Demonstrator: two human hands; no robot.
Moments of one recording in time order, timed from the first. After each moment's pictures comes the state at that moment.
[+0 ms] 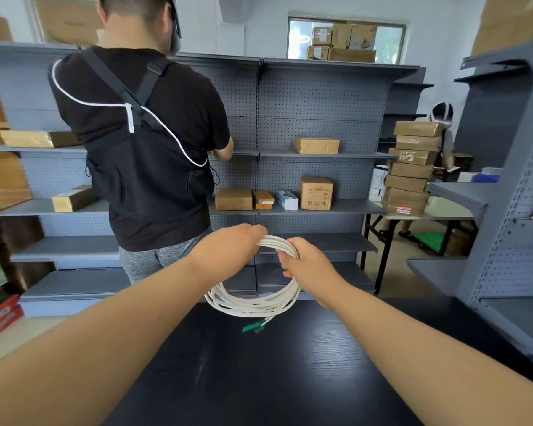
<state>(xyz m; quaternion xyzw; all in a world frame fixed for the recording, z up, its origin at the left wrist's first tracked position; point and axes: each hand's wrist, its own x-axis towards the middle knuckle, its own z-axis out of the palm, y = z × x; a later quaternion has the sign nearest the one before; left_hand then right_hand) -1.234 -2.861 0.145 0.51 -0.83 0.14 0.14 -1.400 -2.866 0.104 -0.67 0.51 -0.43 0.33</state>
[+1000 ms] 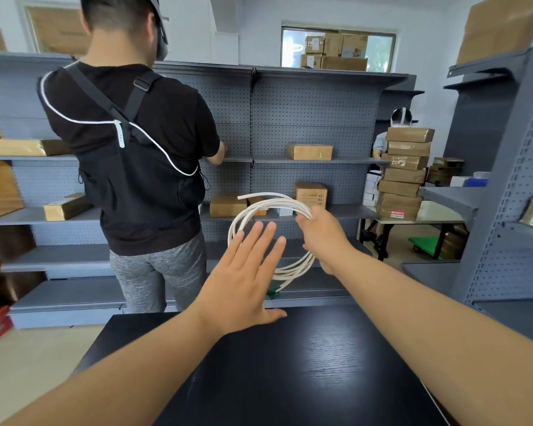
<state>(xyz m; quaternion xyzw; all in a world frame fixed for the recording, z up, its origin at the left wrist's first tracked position) -1.256 -2.836 0.100 0.41 -0.80 0.39 0.20 -1.416 -2.878 0.165 -0.61 0.58 -0.48 0.24</state>
